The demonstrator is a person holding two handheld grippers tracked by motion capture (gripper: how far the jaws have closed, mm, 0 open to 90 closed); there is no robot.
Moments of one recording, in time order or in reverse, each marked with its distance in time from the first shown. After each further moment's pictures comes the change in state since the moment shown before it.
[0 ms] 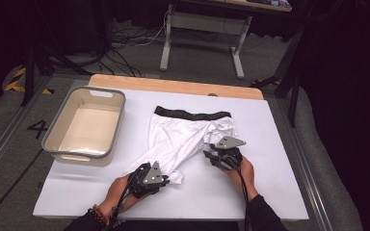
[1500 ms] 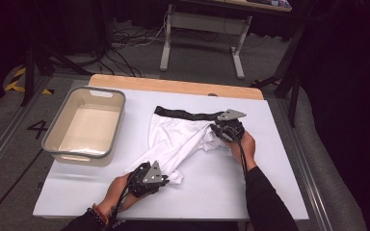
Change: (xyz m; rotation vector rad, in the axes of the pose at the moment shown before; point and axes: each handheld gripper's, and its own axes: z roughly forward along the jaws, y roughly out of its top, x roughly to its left) left arm 0.002 0.001 -0.001 0.005 -0.007 0.005; right arm -0.064 0.047 0.023 0.013 -0.129 0.010
